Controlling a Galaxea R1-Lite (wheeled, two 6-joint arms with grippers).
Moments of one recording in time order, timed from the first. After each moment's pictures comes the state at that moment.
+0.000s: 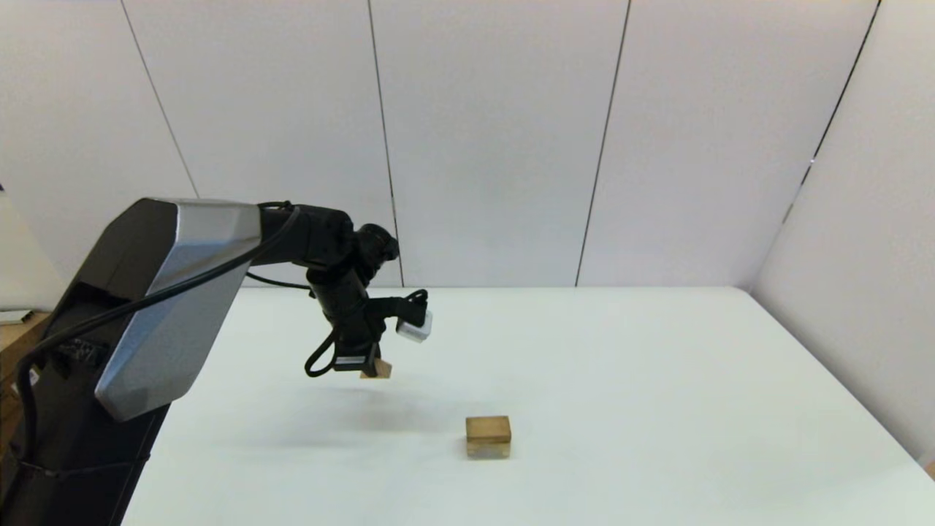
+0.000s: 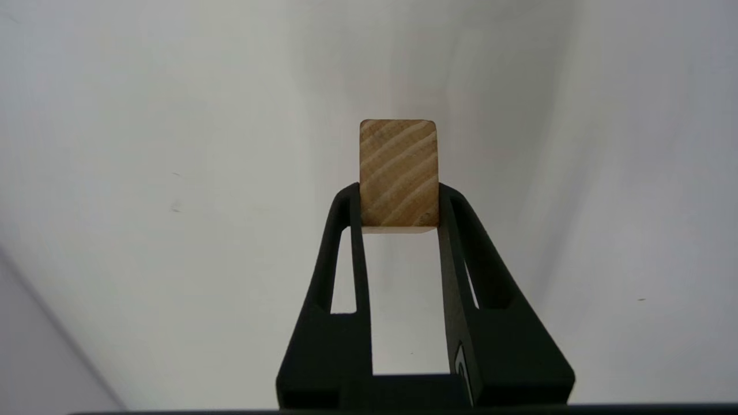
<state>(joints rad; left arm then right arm) -0.36 2.42 -1.98 0.94 -0.07 1.22 0.00 0.00 0.00 0.02 0.03 -0.04</state>
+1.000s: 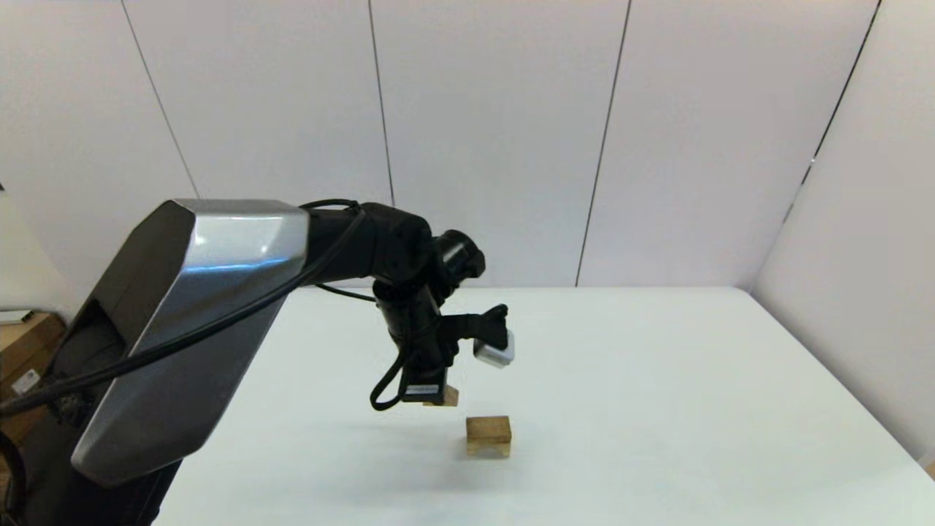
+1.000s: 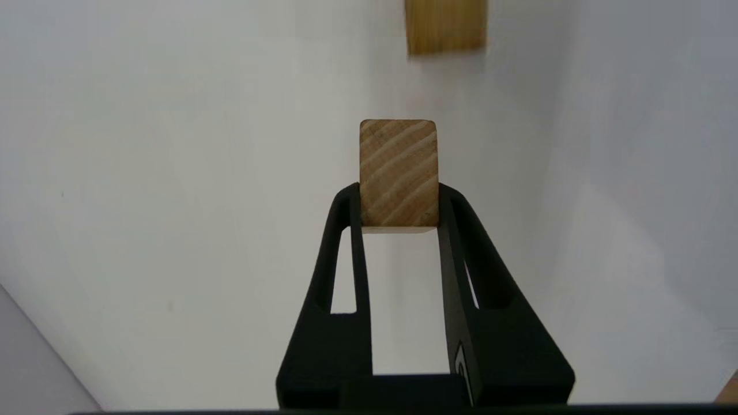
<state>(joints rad) -0.64 2.36 -1.98 0.97 -0.07 0.98 0.00 0.00 0.00 0.02 0.03 -0.04</state>
